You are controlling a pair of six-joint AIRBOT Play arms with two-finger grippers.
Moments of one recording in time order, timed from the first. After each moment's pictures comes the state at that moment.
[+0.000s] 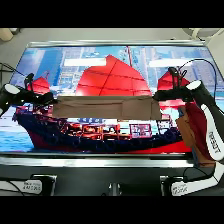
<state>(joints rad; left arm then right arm) 0.22 -1.57 1.25 1.02 -1.00 -1.32 -0.15 -1.66 1.31 -0.83 0.94 0.87</state>
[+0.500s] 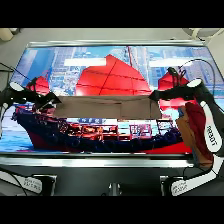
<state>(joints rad) 0.25 -1.72 1.39 1.03 -1.15 -1.43 -0.19 -1.73 1.40 -0.82 1.06 0.82</state>
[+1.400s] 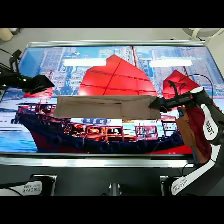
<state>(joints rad) 0.15 -1.43 1.49 1.04 -1.25 -1.41 -0.26 -1.92 1.43 -0.72 1.37 0.89</state>
